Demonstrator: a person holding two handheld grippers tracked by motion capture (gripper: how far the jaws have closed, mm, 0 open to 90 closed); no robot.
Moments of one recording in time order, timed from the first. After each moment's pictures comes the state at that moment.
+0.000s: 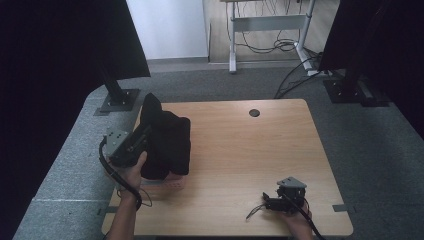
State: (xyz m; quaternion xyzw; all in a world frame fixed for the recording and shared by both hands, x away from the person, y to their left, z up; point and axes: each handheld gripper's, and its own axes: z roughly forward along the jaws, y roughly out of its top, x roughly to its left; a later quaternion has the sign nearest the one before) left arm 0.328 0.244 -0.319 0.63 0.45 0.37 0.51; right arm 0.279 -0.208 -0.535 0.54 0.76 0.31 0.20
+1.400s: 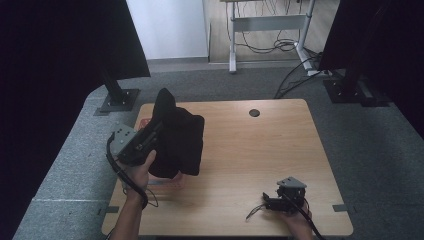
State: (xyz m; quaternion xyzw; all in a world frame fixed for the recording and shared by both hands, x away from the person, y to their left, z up) left arm 0.322 0.217 -0.299 0.65 0.41 0.35 0.54; right arm 0.279 -0.208 -0.535 0.54 0.76 0.31 0.20
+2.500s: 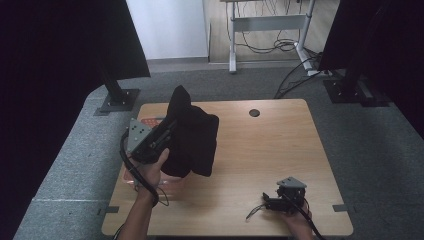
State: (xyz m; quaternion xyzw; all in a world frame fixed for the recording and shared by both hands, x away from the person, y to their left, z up) left arm 0.324 0.183 -0.292 0.66 0.38 0.34 0.55; right arm 0.279 -0.208 -0.535 0.54 0.76 0.31 0.20
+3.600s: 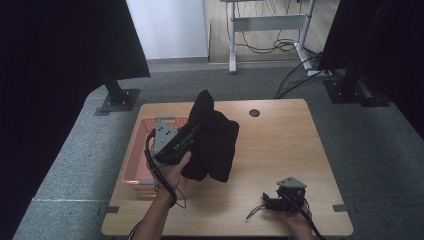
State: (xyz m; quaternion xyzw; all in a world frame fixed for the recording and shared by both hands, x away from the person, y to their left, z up) left arm 0.326 0.135 -0.308 0.68 0.36 0.30 0.56; right arm 0.279 -0.208 -0.535 0.54 0.76 0.31 0.20
